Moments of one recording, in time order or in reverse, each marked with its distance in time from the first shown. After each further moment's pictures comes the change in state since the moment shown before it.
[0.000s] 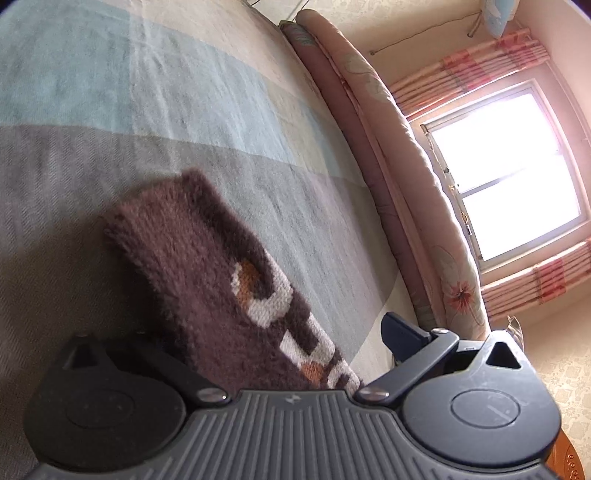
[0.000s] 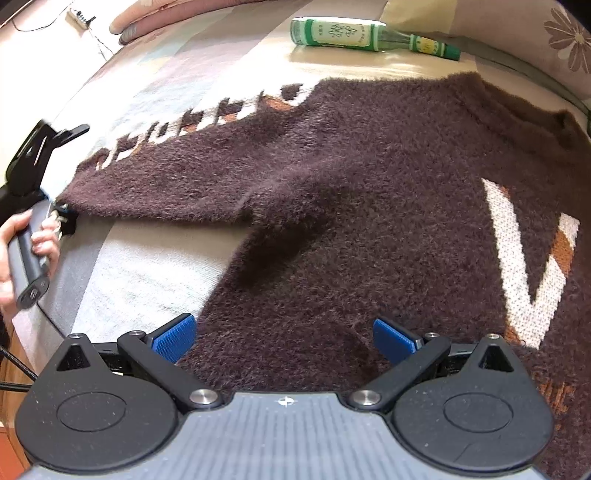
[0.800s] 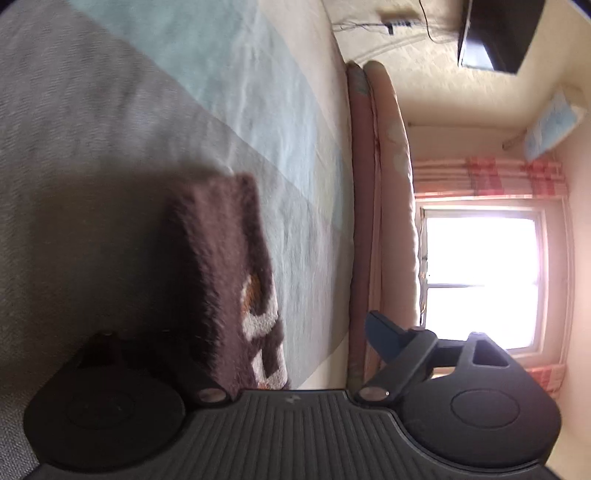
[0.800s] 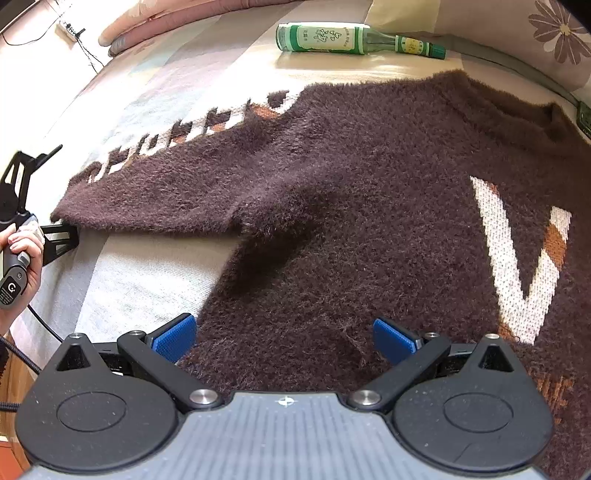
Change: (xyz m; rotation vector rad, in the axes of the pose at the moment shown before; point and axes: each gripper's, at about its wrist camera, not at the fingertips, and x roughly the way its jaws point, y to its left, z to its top) left arm -0.017 0.046 -0.011 -0.414 -0.078 -0.131; right arm -0.002 -0.005 0.001 0.041 -0.020 -0.009
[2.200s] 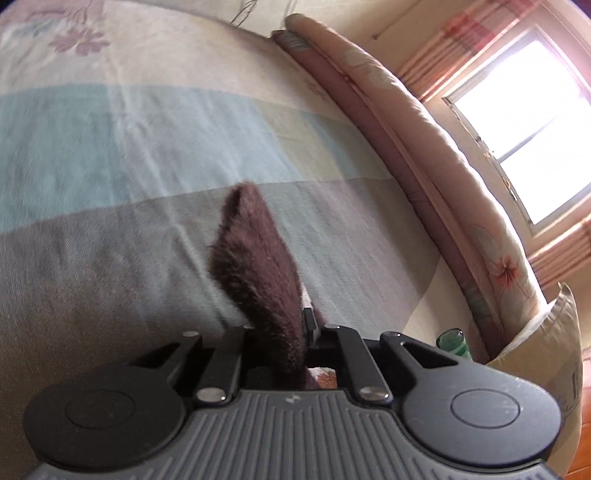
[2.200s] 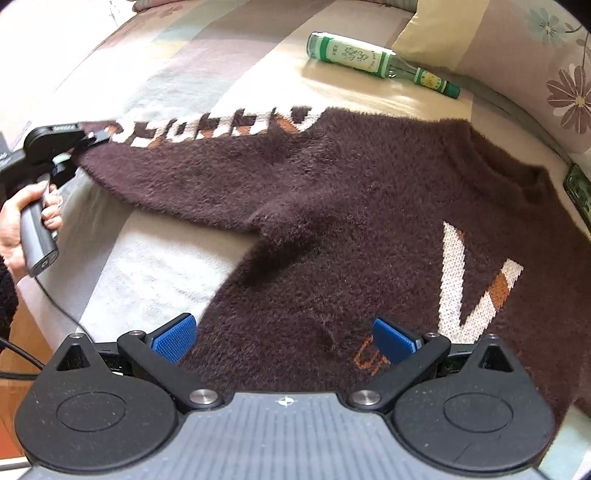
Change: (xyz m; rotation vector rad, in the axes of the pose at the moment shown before) left arm 0.035 -0.120 -0.038 0.626 0.042 0.331; right arm -0.063 0.018 0.036 -0.152 0.136 -0.049
